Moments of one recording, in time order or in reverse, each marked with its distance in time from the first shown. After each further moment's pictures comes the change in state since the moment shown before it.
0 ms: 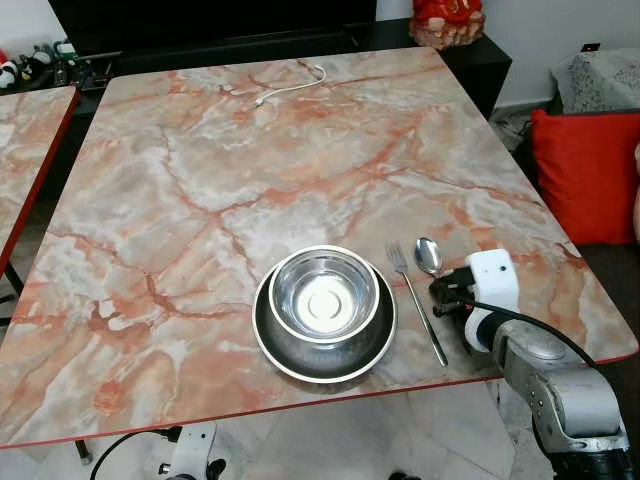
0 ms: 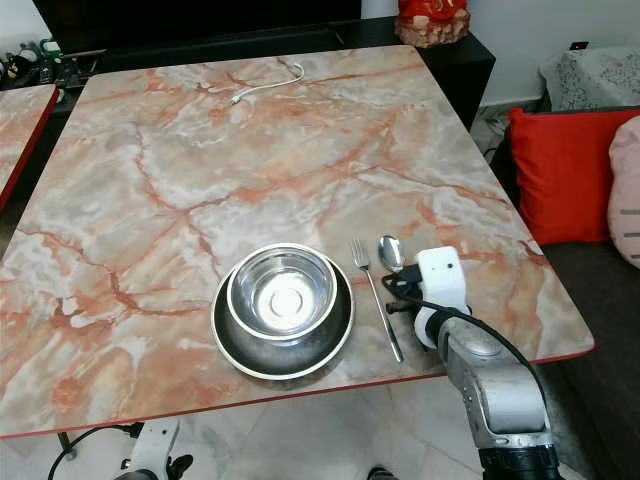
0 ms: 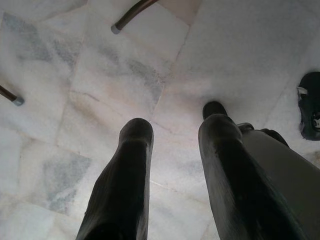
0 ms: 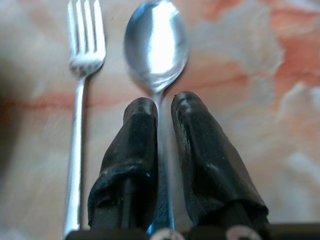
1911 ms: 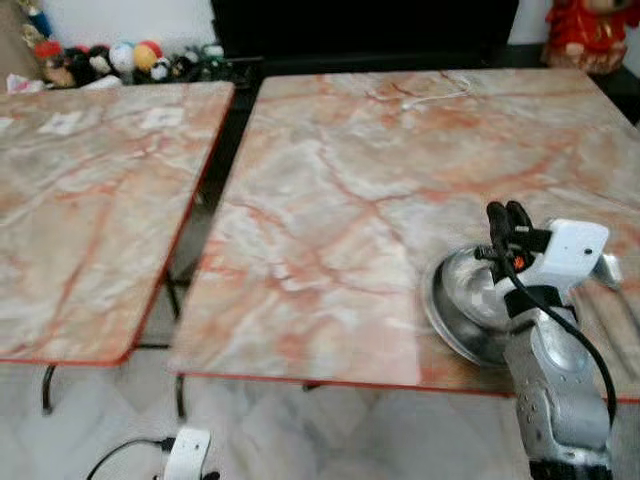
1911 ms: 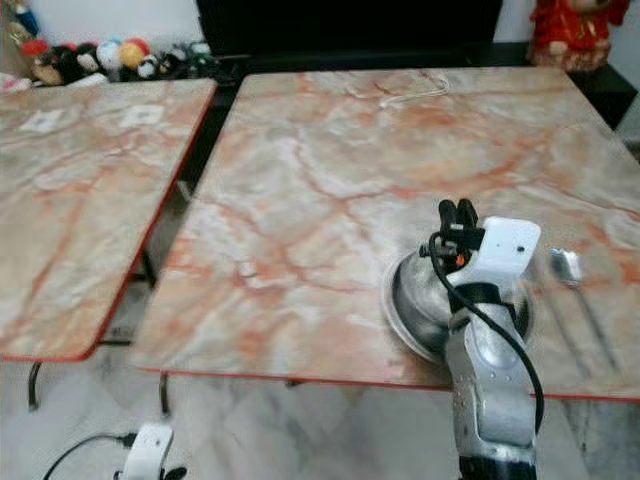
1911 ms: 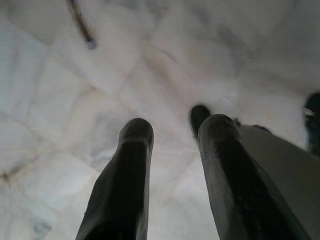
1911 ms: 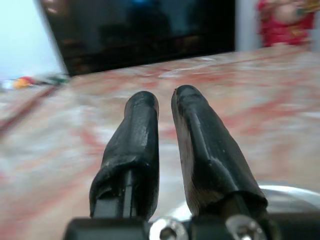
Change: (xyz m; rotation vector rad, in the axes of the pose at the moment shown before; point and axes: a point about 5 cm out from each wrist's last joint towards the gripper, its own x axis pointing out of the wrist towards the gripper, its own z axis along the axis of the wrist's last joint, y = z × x) left arm -0.008 0.014 -0.025 0.004 0.060 0.019; right arm -0.014 0.015 0.043 0.163 -0.622 -0.127
